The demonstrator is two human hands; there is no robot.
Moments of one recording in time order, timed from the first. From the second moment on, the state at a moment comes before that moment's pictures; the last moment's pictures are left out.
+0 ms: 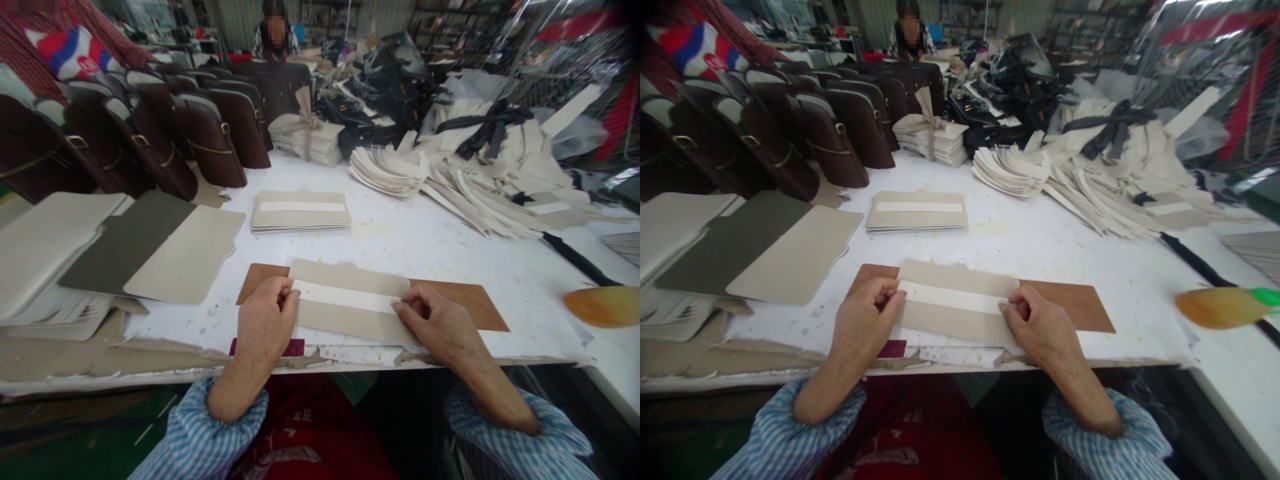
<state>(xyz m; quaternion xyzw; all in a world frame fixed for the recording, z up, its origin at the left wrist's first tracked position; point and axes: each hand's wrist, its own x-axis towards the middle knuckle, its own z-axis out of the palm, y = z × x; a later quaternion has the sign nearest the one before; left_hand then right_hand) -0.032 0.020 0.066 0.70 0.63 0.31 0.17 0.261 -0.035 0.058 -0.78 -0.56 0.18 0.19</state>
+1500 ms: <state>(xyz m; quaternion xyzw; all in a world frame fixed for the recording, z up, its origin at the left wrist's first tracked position) -0.026 0.014 0.076 0.87 0.50 0.06 -0.03 0.257 -0.038 0.054 -0.70 -0.67 0.11 0.22</state>
